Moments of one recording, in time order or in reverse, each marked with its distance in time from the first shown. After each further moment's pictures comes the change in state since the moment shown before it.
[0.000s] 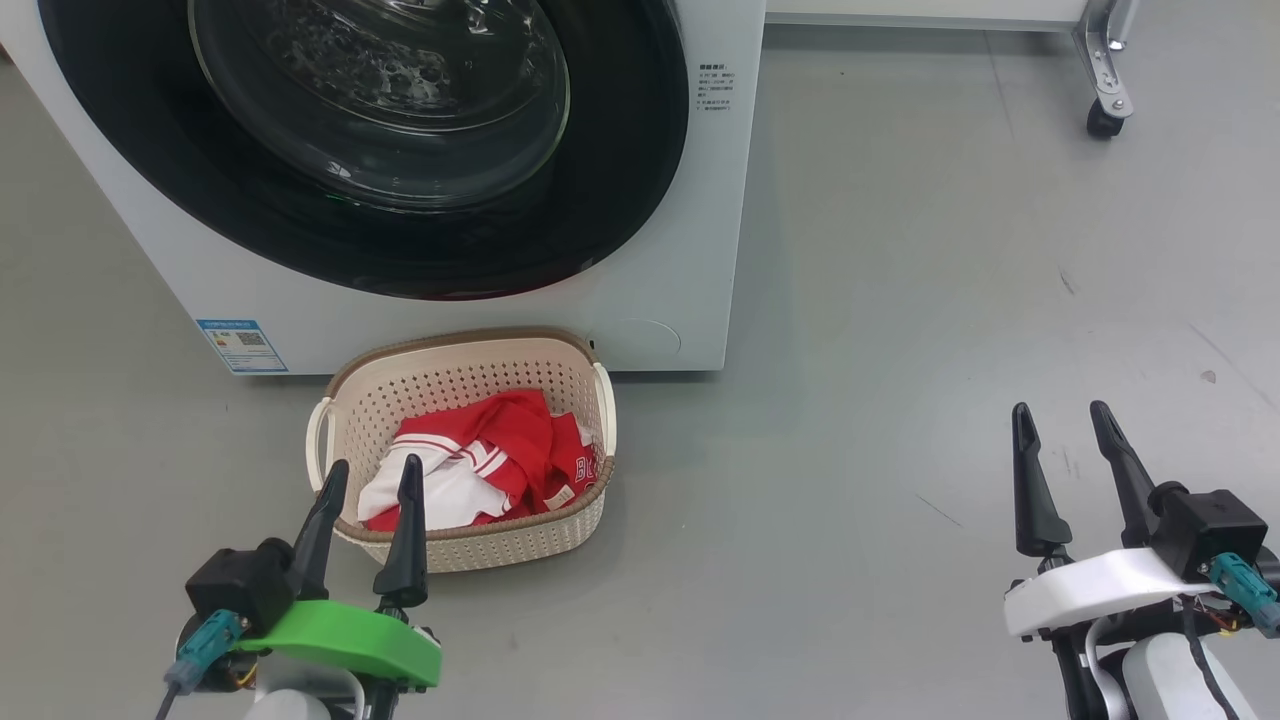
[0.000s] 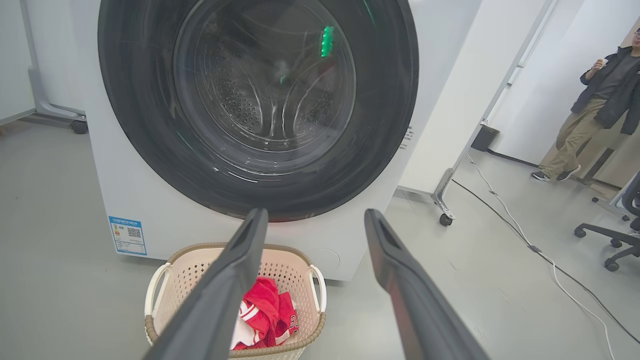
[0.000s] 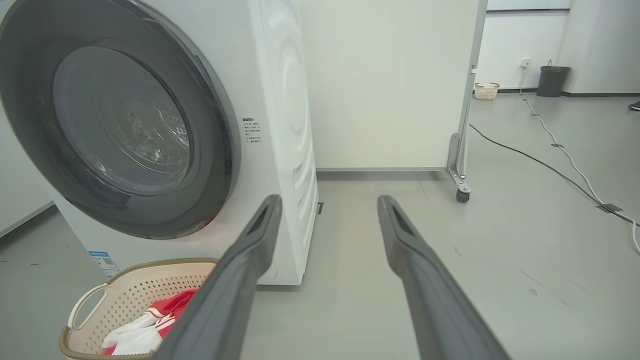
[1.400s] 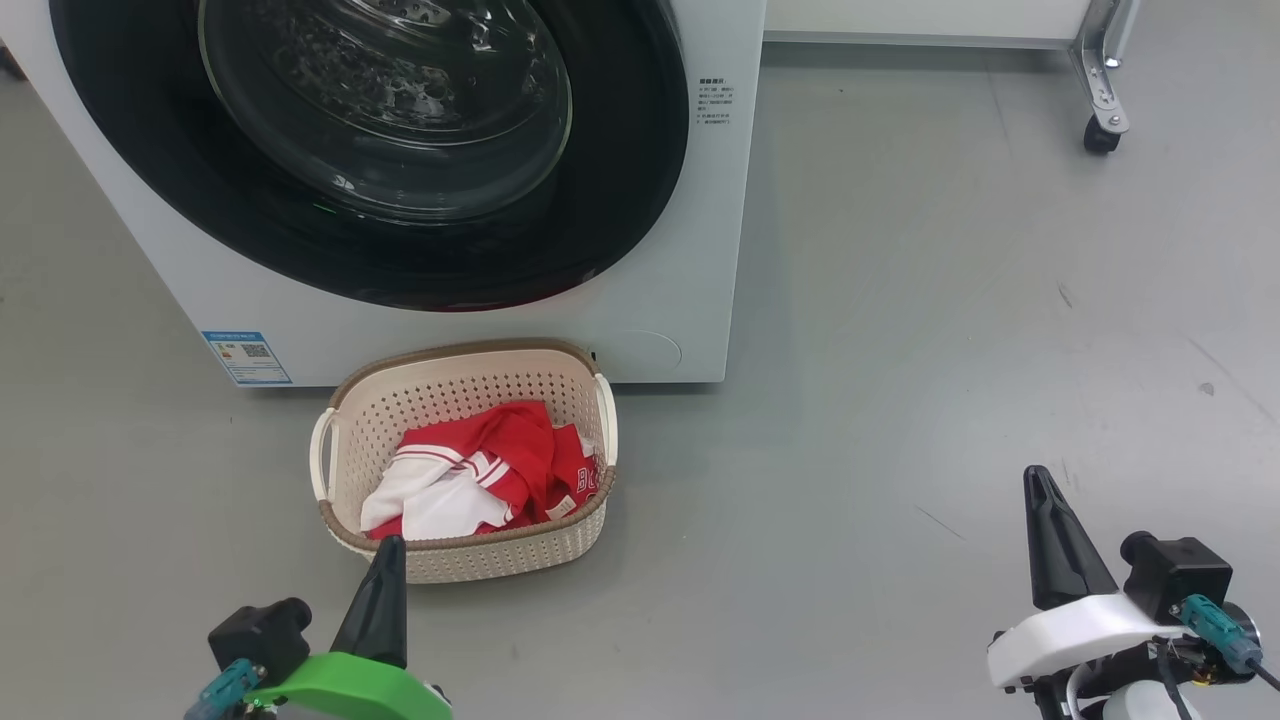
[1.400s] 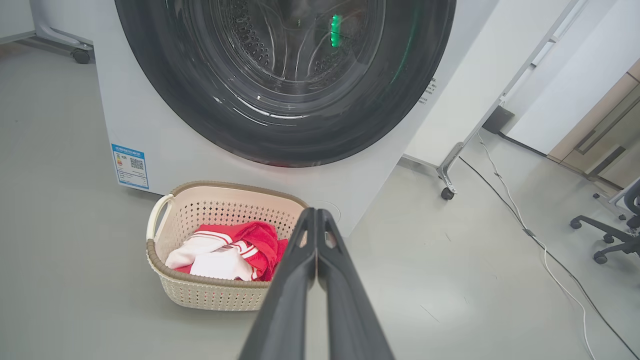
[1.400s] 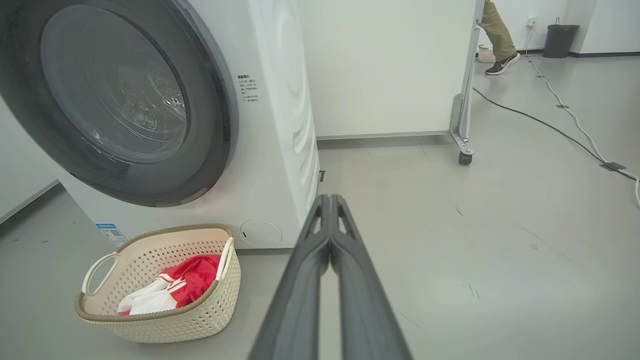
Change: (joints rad) left arm 0.046 -0.013 -0.027 0.114 -0.088 -0.013 0.002; right arm 0.054 0.049 -0.018 0.070 -0.021 0.024 0.006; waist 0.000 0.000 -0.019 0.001
